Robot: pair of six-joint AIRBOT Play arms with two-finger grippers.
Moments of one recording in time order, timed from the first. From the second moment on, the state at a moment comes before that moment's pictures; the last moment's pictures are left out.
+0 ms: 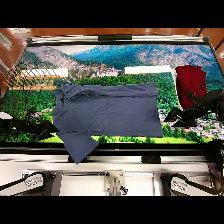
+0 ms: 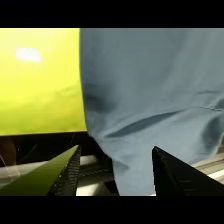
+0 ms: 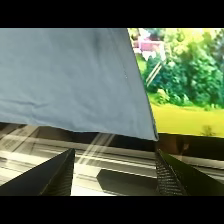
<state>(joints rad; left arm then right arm) 0.43 -1.29 0.68 0.96 -1.25 -1.22 -0.34 -1.35 1.03 2.01 -1.46 -1.74</state>
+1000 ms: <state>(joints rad) 0.33 -1.30 0.65 0.94 -1.12 -1.25 -0.32 -1.47 0.90 2.02 -1.32 -1.69</state>
